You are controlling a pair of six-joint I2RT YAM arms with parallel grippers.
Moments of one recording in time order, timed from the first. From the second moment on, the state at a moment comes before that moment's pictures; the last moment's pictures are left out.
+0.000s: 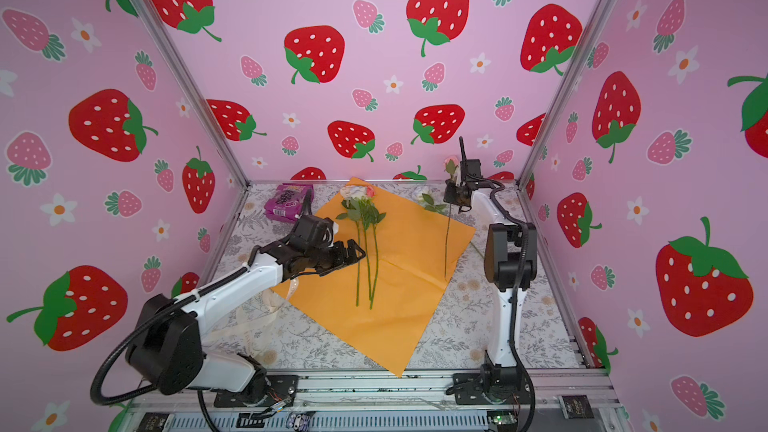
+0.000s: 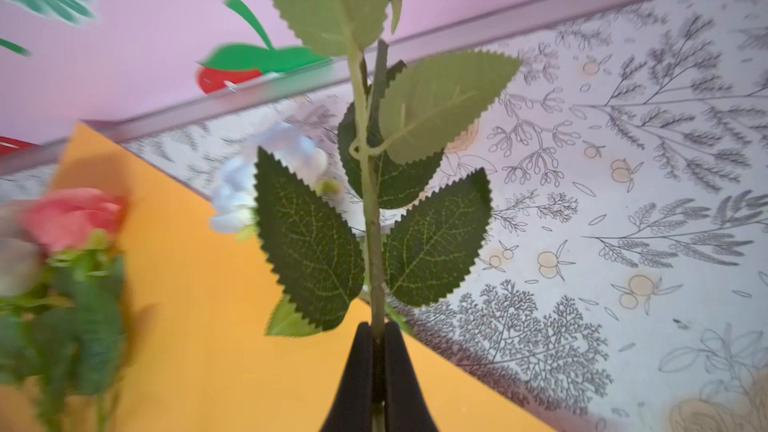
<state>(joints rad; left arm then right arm) -0.45 1.37 0.96 -0.43 0.27 -0.74 0.18 2.13 1.80 -0.46 -0.15 0.30</state>
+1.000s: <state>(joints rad) -0.14 0.94 0.70 -0.60 0.24 -0.77 0.79 2.48 2.00 -0.22 -0.29 0.67</state>
